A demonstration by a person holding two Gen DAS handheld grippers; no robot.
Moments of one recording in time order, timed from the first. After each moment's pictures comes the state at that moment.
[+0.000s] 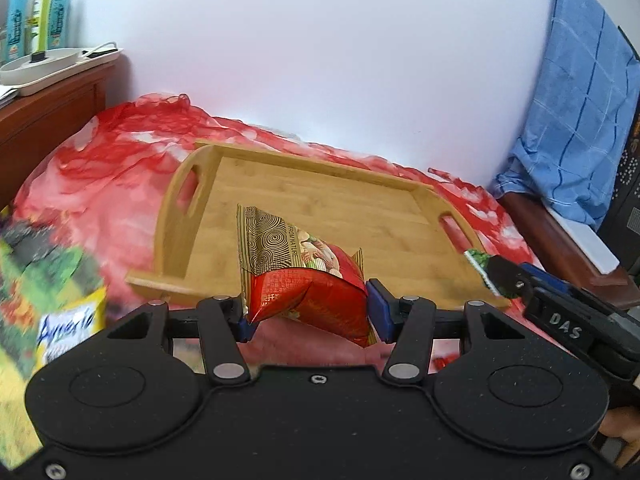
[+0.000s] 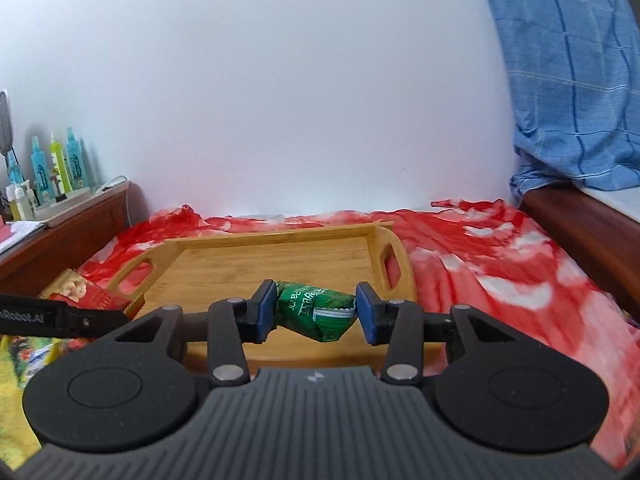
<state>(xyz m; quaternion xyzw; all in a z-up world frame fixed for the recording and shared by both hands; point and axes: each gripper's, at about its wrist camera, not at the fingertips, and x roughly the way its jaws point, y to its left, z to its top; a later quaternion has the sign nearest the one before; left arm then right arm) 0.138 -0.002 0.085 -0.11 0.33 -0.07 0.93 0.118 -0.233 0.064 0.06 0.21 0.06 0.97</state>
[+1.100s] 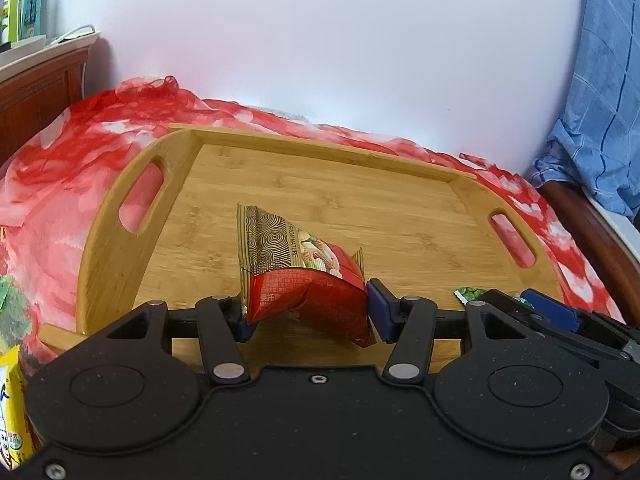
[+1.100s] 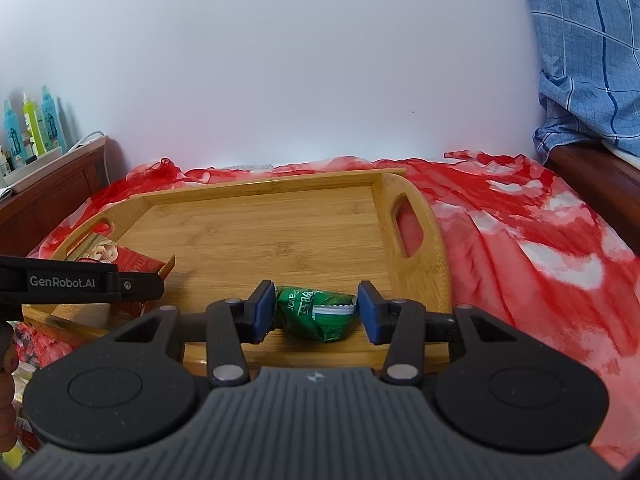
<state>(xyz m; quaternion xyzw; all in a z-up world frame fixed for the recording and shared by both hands) 0.229 -0.024 0.026 -0.08 0.35 -0.05 0.93 0.182 -0.228 0.013 0.06 0.28 0.06 0.96</state>
